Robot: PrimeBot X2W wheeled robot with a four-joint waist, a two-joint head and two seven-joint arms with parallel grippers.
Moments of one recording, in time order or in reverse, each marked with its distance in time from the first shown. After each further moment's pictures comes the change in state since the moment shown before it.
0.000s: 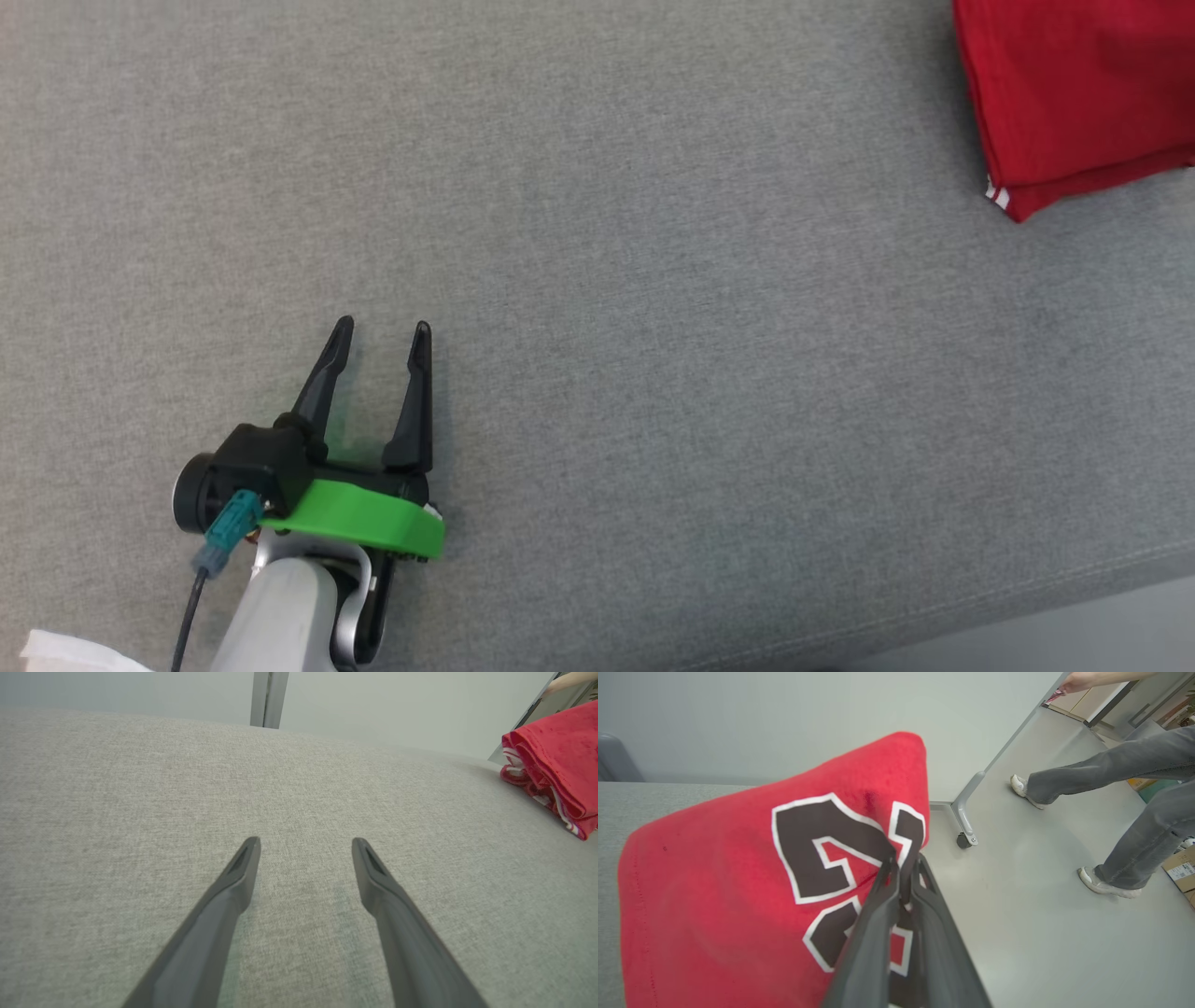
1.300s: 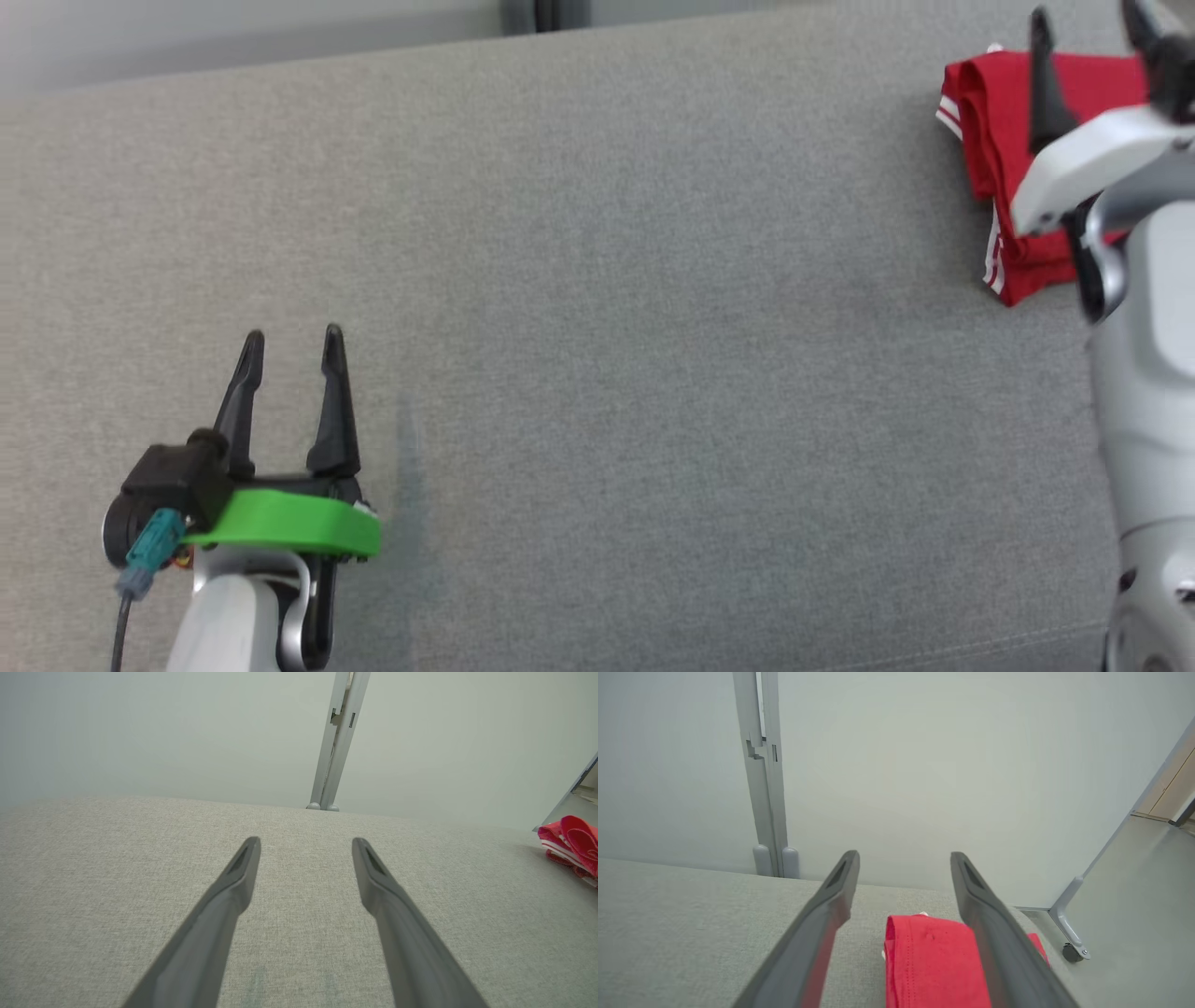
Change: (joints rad) left arm 0.021 -0.013 0.148 0.001 0.000 0.000 0.000; right arm 0.105 0.308 -0.039 0.057 -0.172 0.000 -0.452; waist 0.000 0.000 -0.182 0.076
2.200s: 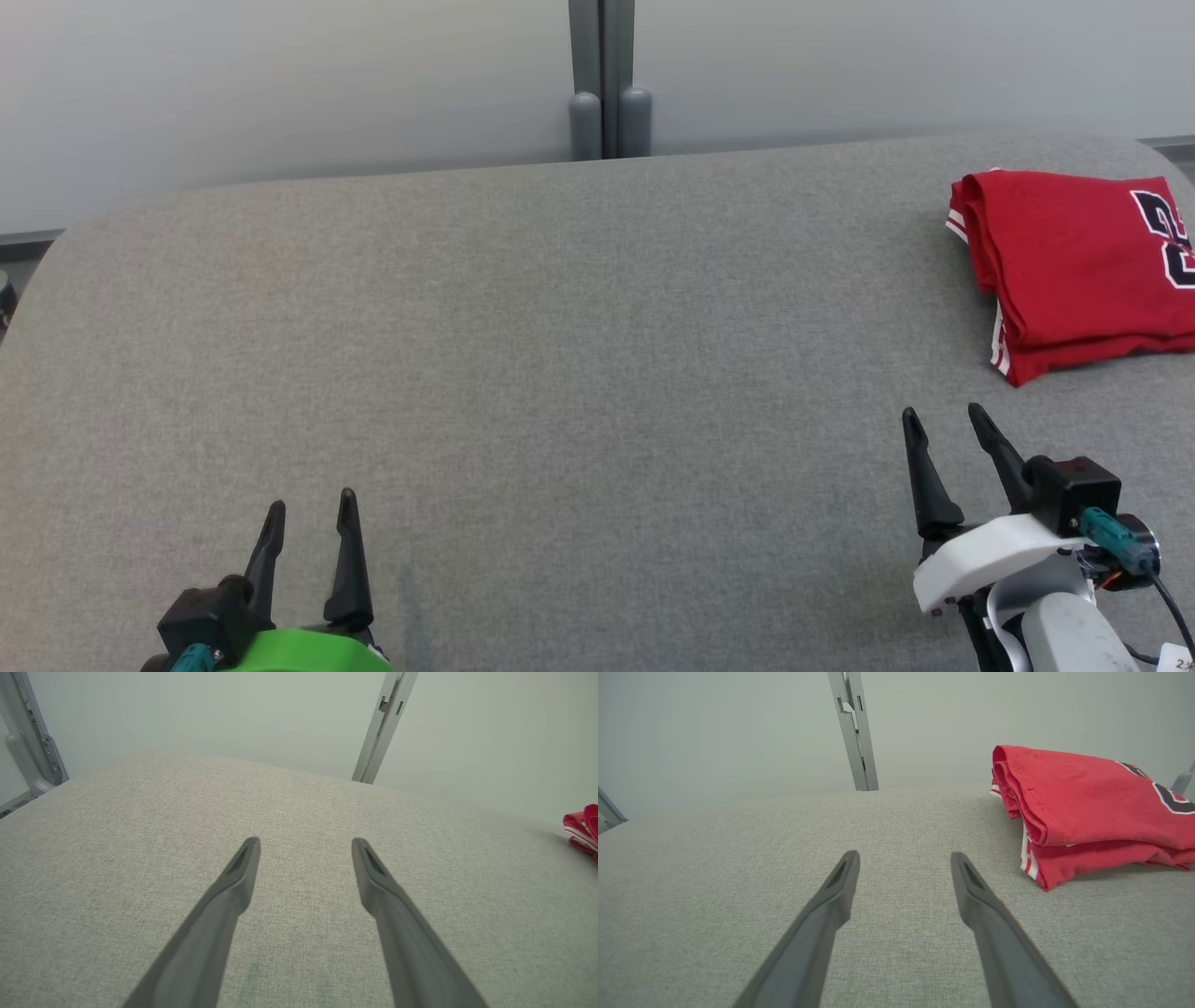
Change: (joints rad) left arm 0.237 -0.032 0.031 0.041 -0.008 0.010 0.000; right arm 0.732 0.129 0.115 -0.334 0.253 0.000 -0.088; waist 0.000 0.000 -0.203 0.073
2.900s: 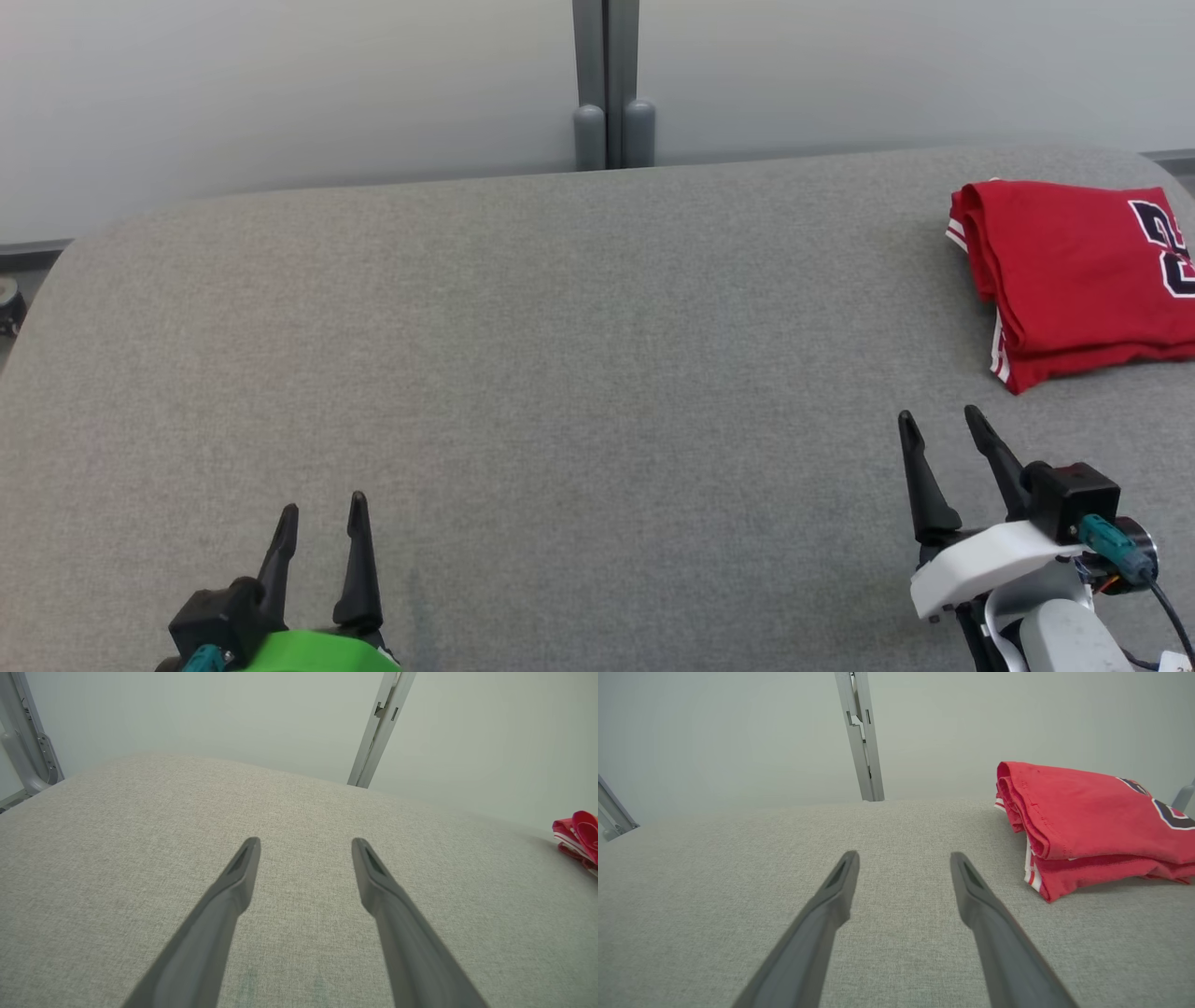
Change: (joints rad) left arm 0.001 0.000 -0.026 0.000 -0.024 0.013 0.000; right arm 0.026 0.000 0.009 -0.046 0.000 0.000 0.000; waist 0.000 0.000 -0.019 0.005
